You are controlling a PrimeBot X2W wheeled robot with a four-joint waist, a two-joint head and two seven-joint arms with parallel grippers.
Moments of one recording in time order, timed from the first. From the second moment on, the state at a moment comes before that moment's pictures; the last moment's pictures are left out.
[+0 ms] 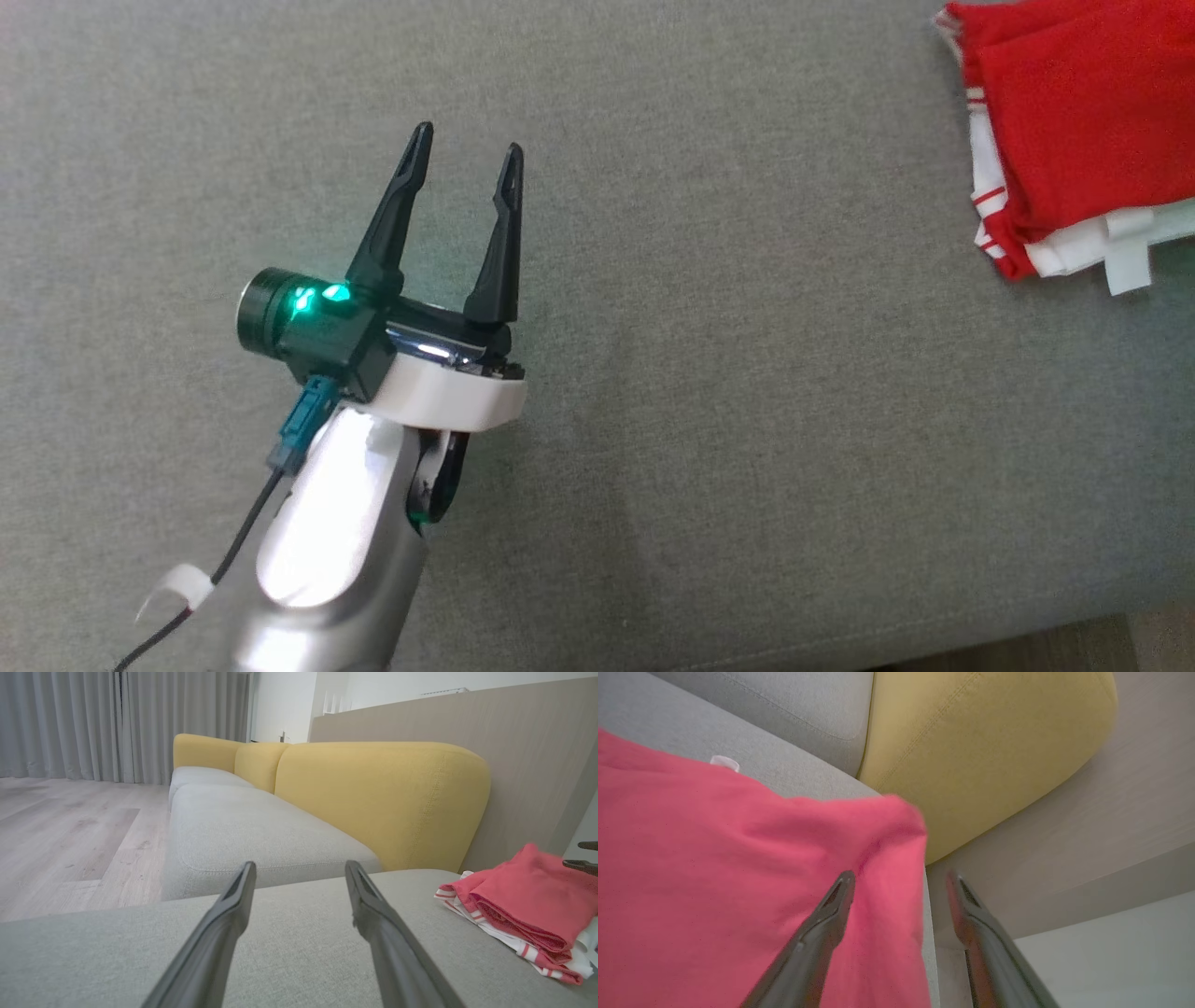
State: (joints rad) left arm -0.47 0.04 -0.37 0.22 -0.22 -0.01 -0.26; right arm -0.72 -0.61 0.09 0.67 -0.08 0.13 0.06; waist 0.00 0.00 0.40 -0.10
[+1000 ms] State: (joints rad) left arm -0.19 0.04 -0.15 0.29 -0.19 -0.03 -0.26; right arm -0.38 -0.07 0.01 0.35 0.08 0.13 -0.12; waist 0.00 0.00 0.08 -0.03
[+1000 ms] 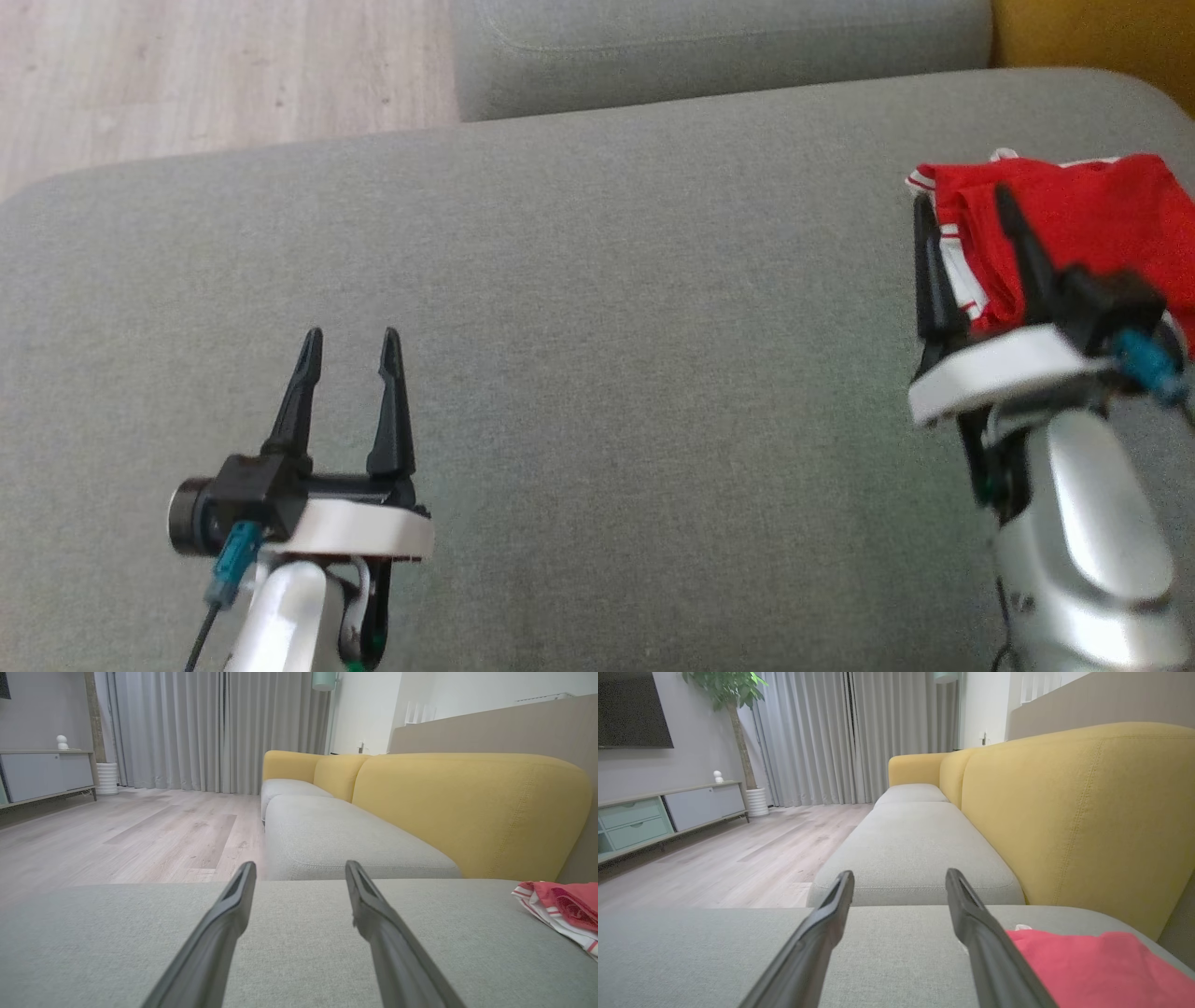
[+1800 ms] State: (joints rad) left arm -0.12 0.04 -0.14 0.27 -0.26 -0.01 -0.26; right arm -0.23 -0.06 0.08 0.44 0.18 0.13 -0.24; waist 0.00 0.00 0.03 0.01
